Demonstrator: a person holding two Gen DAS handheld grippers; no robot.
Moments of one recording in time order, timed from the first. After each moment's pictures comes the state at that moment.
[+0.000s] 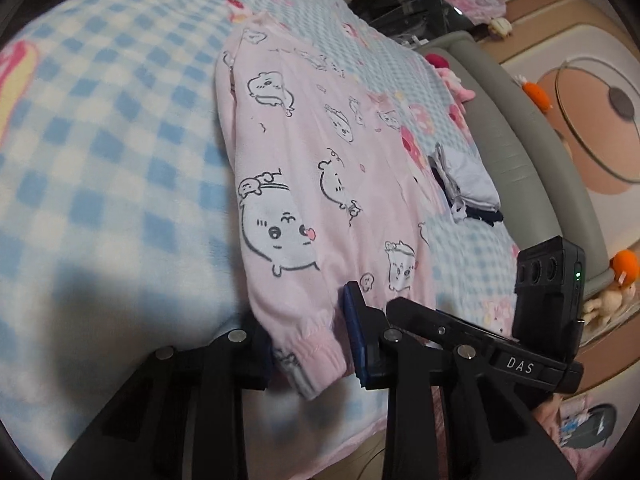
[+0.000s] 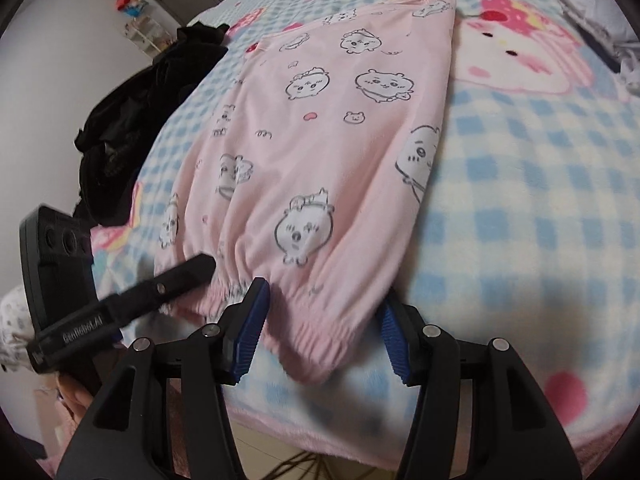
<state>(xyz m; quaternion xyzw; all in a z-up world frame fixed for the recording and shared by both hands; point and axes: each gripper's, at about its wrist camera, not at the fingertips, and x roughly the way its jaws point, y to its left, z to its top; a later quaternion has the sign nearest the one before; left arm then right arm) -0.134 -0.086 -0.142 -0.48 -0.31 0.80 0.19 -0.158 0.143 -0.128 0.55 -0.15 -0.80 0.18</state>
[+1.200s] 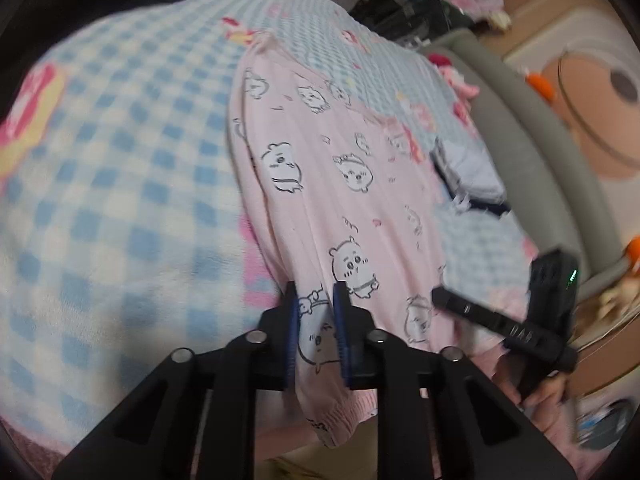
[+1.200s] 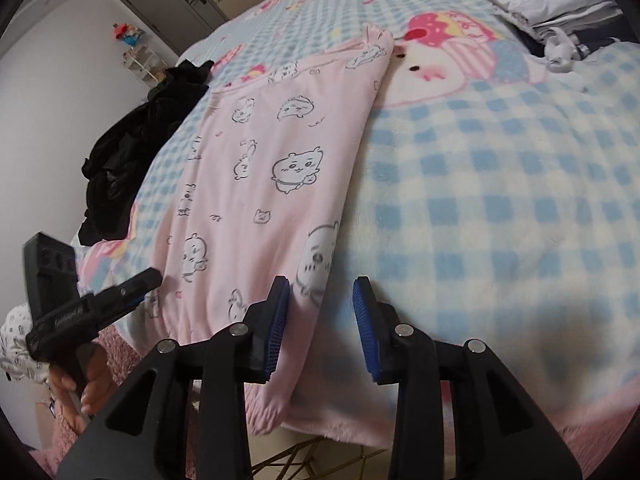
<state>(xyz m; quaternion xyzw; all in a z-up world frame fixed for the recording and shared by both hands) -0.099 -0.059 -0.109 -0.47 -0.25 0.83 0.18 -0.137 0.220 -0.111 0.52 -0.15 -0.82 0.17</state>
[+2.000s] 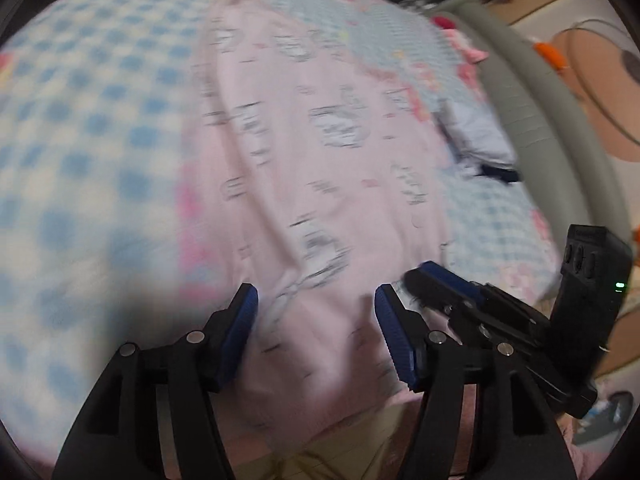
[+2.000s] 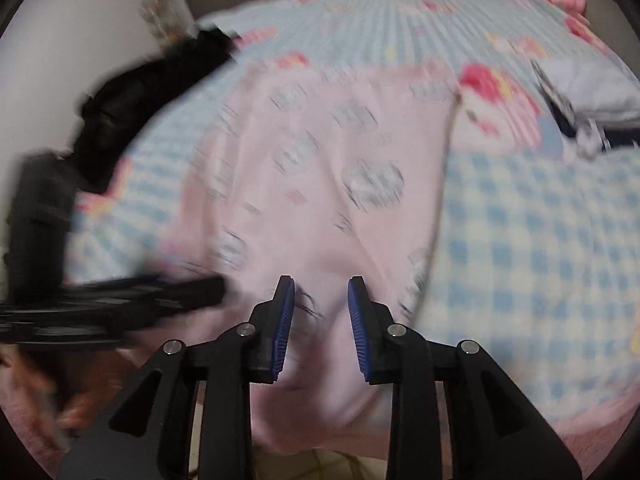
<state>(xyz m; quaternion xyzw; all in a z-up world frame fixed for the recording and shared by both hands) -0.109 -0.039 -0.124 -0.54 -0.21 0.80 0.15 -0.127 0.162 -0.110 0.51 -0.01 -0.85 0.13</state>
